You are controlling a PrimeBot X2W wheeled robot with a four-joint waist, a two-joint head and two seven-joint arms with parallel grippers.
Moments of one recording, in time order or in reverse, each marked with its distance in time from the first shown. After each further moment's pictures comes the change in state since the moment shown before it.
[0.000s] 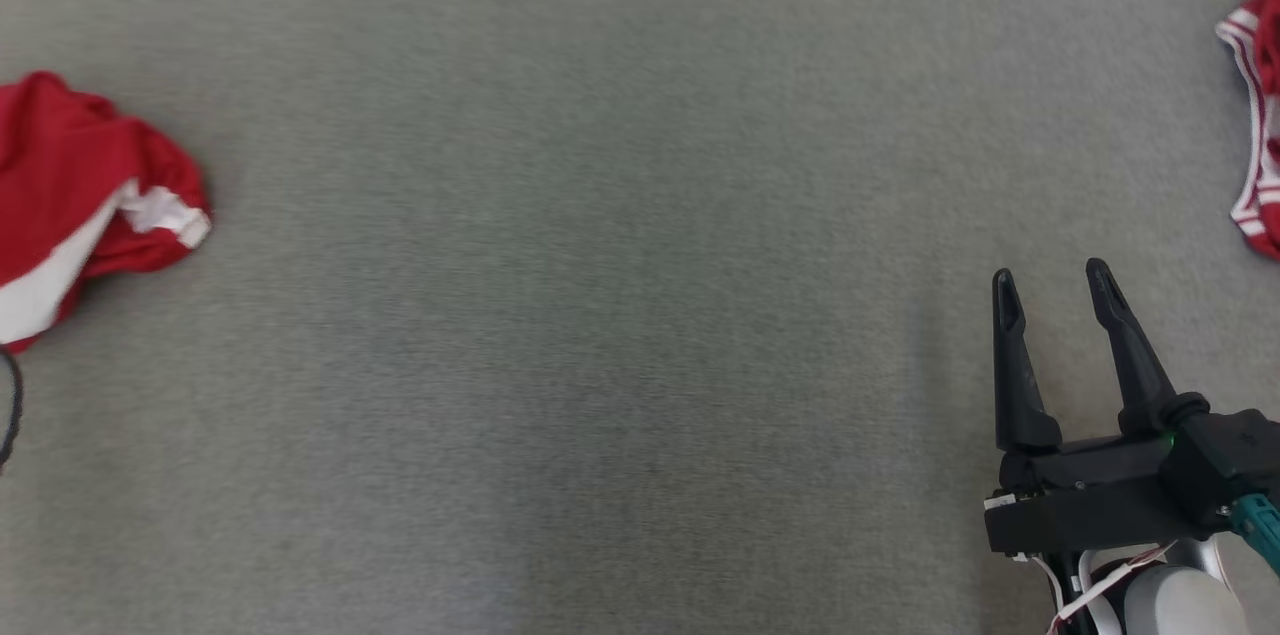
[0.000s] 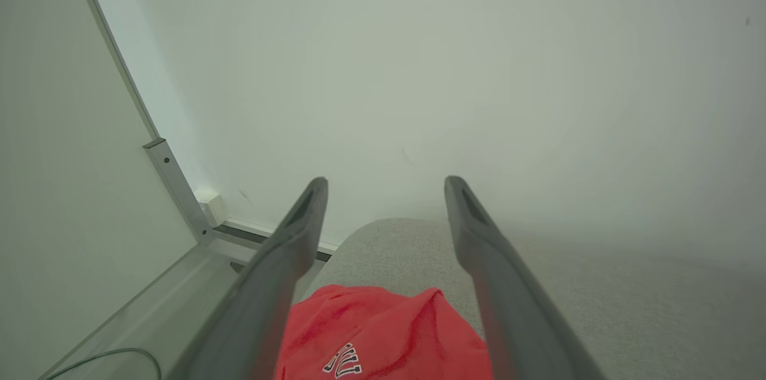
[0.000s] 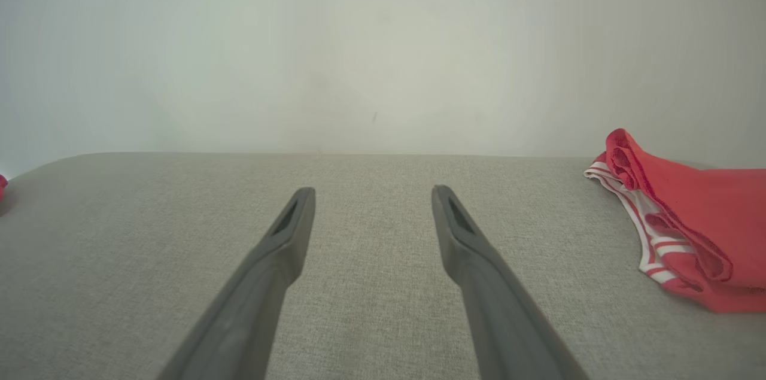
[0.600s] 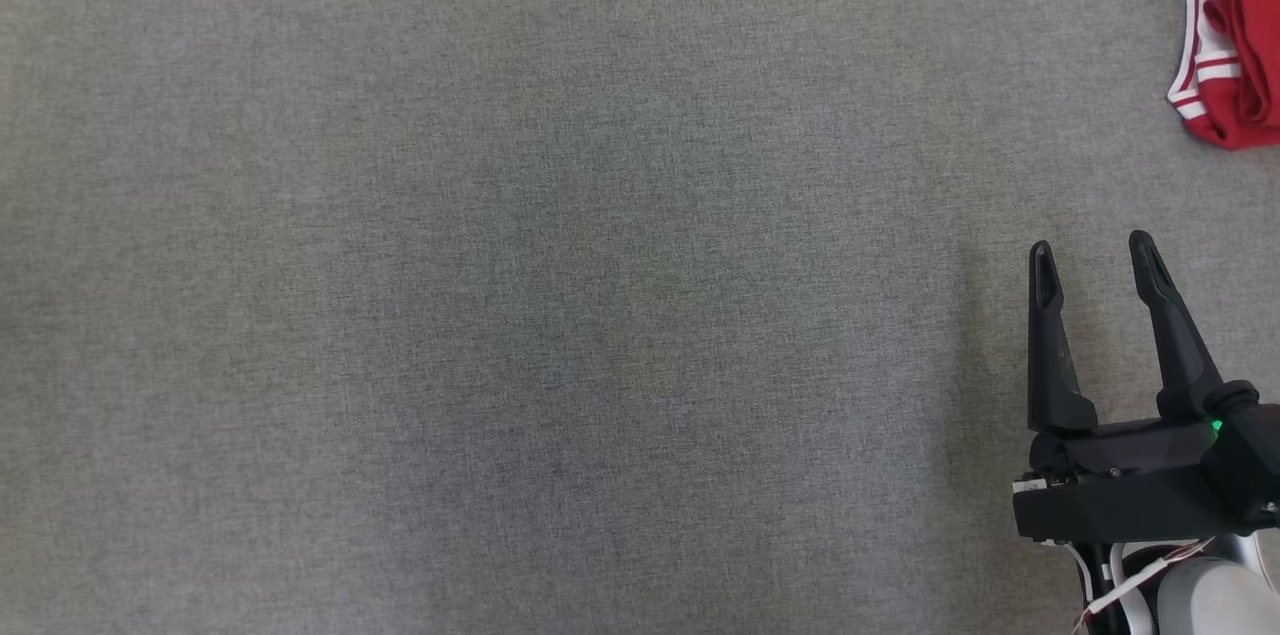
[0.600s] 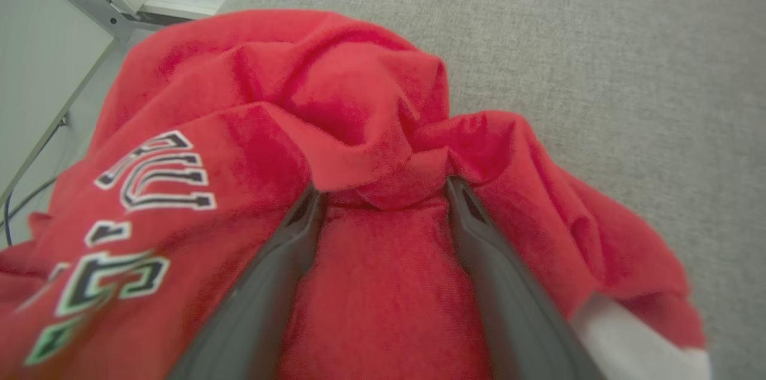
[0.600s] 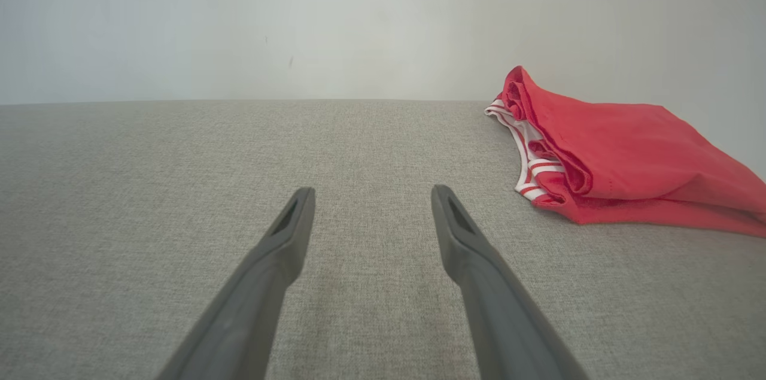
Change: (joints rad) left arm -0.150 0.078 -0.091 0.454 -0.023 -0.062 0.264; right arm -0.005 -0.008 -0.029 -0.082 -0.005 0.000 0.022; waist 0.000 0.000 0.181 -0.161
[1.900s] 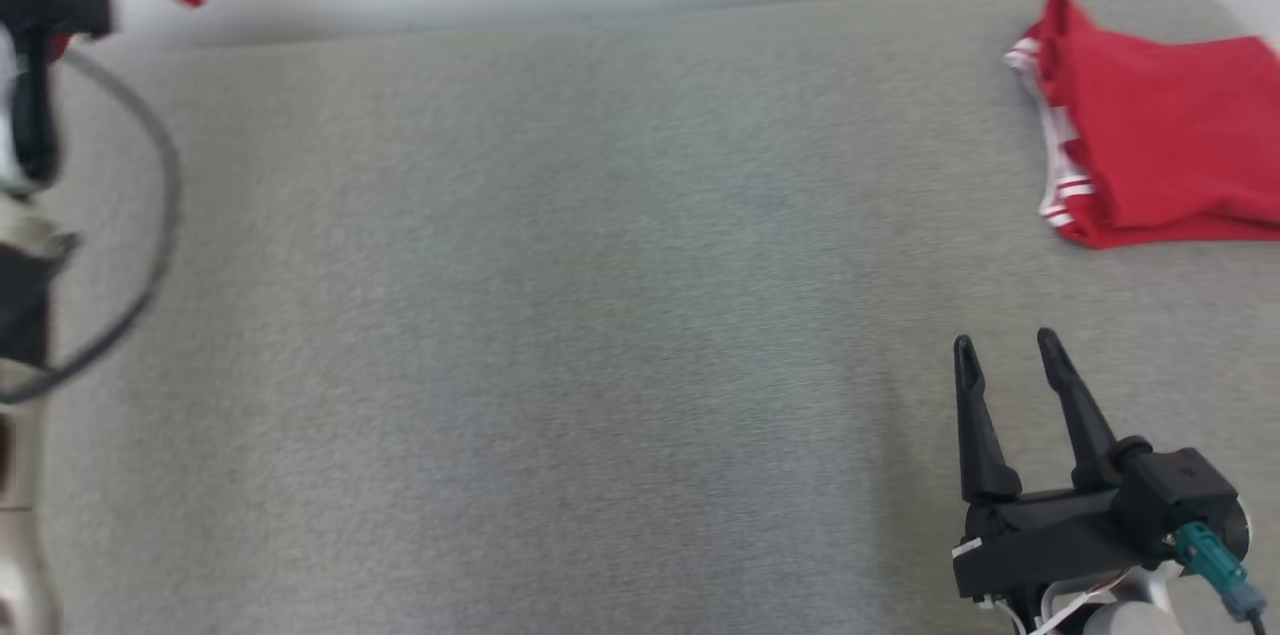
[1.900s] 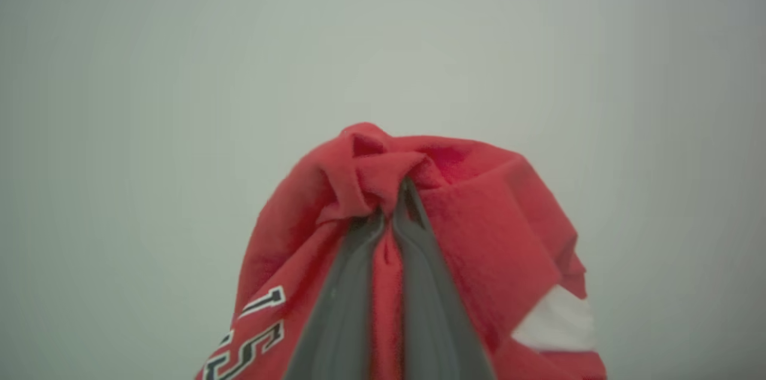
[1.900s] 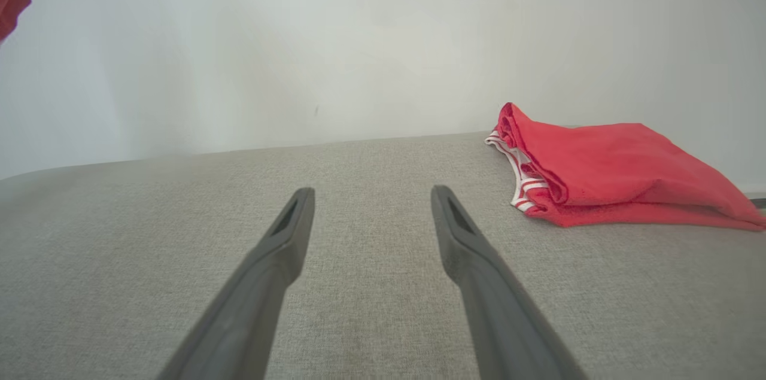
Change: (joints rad) left arm -0.197 -0.193 -0.176 -0.362 0.058 0.028 -0.394; right arm 0.034 0.025 0.048 0.217 0.048 0.000 -0.064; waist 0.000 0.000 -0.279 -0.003
